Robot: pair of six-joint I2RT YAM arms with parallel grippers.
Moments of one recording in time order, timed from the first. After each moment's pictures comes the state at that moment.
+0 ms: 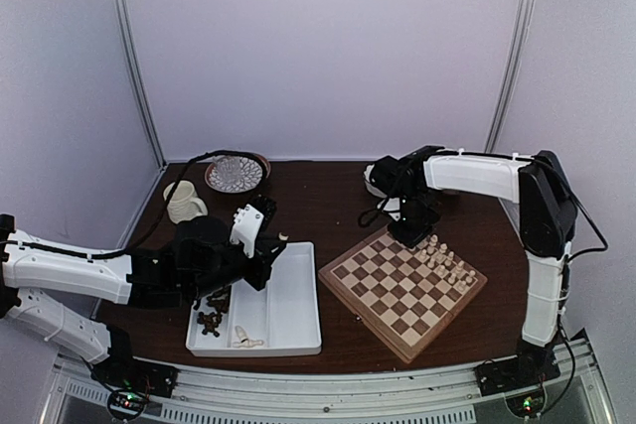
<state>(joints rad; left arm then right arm) -1.13 1.23 0.64 0.23 -0.40 -0.14 0.63 1.99 1.59 -1.13 0.26 0.03</state>
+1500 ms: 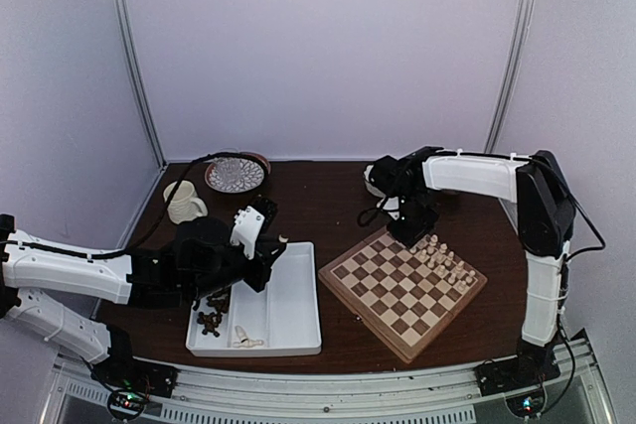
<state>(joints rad) -1.13 1.23 0.64 0.21 -0.40 -0.14 0.63 2.02 1.59 -1.11 0.28 0.03</state>
